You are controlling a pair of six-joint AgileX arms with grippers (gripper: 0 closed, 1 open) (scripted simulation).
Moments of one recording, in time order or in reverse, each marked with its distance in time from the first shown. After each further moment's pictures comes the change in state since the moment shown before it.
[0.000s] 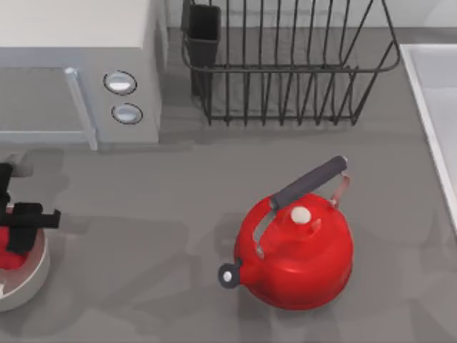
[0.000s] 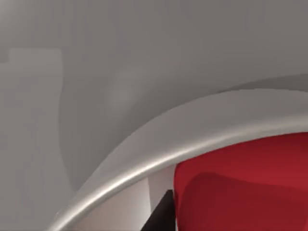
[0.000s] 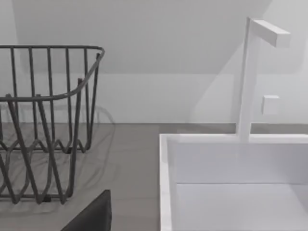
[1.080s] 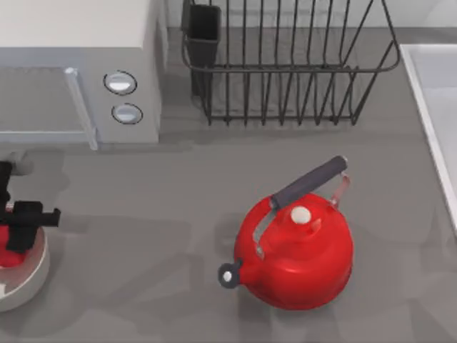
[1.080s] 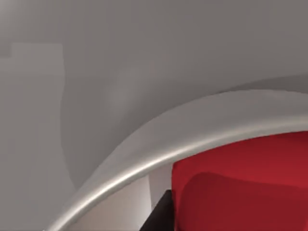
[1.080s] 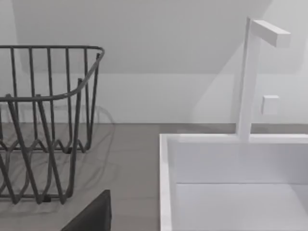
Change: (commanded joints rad) left arm -0.001 -0.173 0.032 -0.135 -0.017 0.023; right arm 0.000 0.000 0.000 0.000 0.000 0.000
